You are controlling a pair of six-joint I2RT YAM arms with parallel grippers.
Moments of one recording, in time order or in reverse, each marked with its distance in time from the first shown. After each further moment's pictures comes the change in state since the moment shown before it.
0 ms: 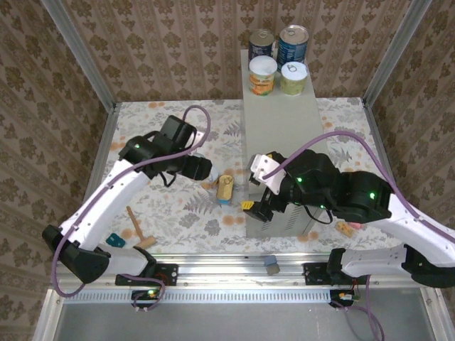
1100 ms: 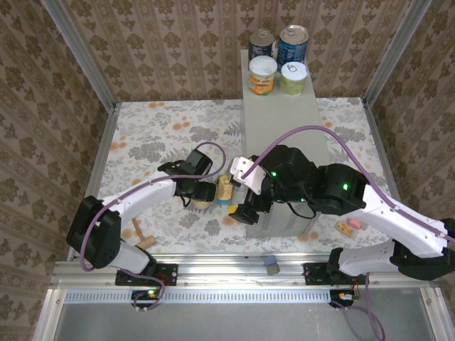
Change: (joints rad) left arm 0.000 0.131 -0.570 0.468 -0.055 -0.222; right arm 0.000 0.143 0.066 -0.011 -0.114 0.000
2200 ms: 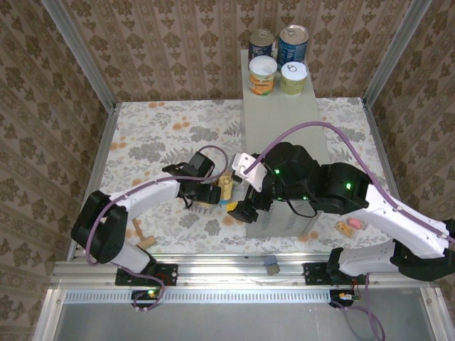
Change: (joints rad) left arm -0.003 0.049 -0.034 0.068 0.010 -0.010; right arm -0.007 -0.002 0.012 0.011 -0.030 0.044
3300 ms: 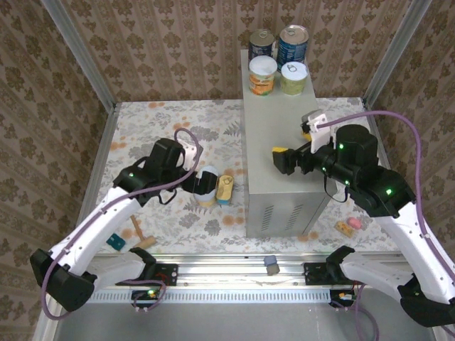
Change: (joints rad) left arm 0.039 -0.406 0.142 -0.143 0.204 0.143; right arm -0.531 -0.272 -0.242 0.243 -0.045 0.160
